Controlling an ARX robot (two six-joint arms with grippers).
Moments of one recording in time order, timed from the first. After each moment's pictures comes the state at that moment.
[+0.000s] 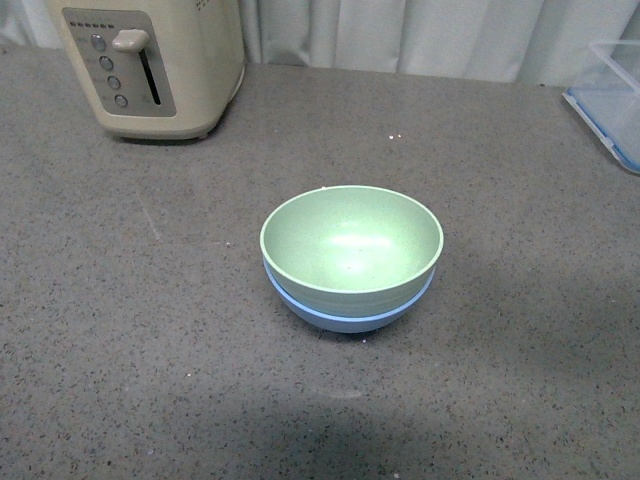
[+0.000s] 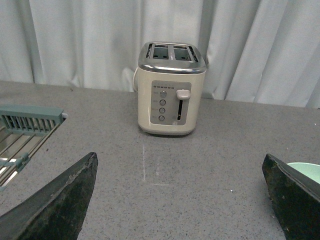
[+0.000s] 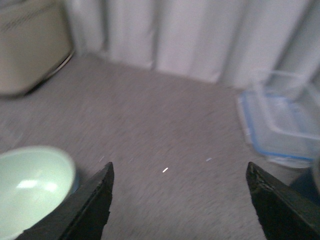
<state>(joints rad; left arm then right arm) 0.00 0.00 0.02 0.00 0.00 0.00 0.23 1.05 0.28 0.57 0.09 -0.06</state>
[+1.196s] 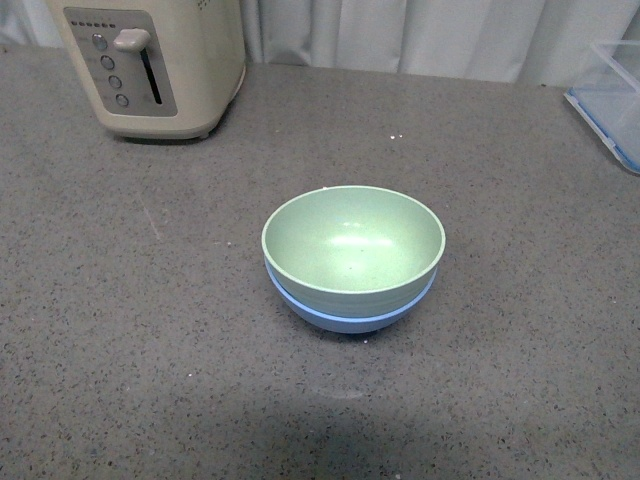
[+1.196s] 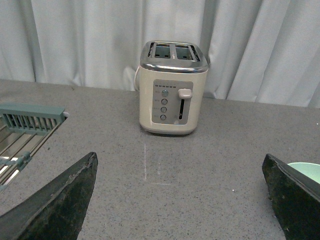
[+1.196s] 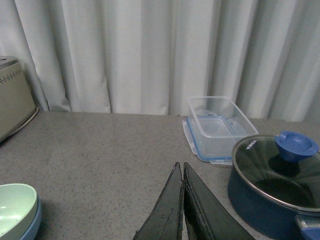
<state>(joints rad) 0.00 0.00 0.02 0.00 0.00 0.00 0.00 0.41 0.01 0.41 0.00 -0.01</state>
